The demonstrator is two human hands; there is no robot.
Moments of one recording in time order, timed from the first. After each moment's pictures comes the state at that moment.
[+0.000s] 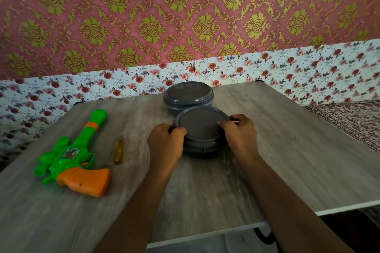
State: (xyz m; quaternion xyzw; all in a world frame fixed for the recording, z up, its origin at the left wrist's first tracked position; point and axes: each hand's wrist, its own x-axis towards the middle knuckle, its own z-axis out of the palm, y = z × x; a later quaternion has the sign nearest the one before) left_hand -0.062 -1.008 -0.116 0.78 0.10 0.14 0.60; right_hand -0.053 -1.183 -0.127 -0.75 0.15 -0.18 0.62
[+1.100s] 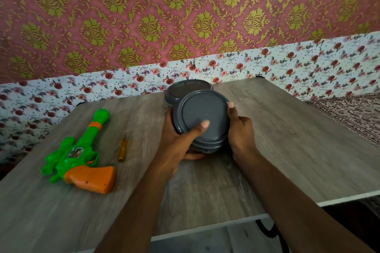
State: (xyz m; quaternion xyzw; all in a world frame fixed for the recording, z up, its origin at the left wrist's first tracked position) left_hand -0.081 -1.013 -0.110 0.65 -0.03 -0.01 0.76; right_hand -0.047 -1.175 -0.140 -0.70 0.13 -0.21 0.67
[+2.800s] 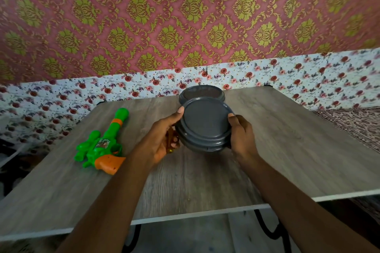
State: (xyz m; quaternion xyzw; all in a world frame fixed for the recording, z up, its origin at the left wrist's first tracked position) left_hand -0.091 -0.944 -0.076 0.65 0.02 -0.10 0.75; right_hand -0.085 -1.143 -0.122 -0.70 0.08 -0.17 0.69
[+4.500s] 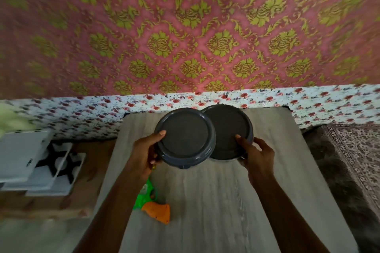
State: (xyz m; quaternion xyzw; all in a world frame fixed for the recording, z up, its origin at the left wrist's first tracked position) left_hand 0.003 -0.852 0.165 0.58 0.22 -0.08 0.78; right_hand 0.010 -1.137 0.126 -0.59 0.35 0.01 0.72
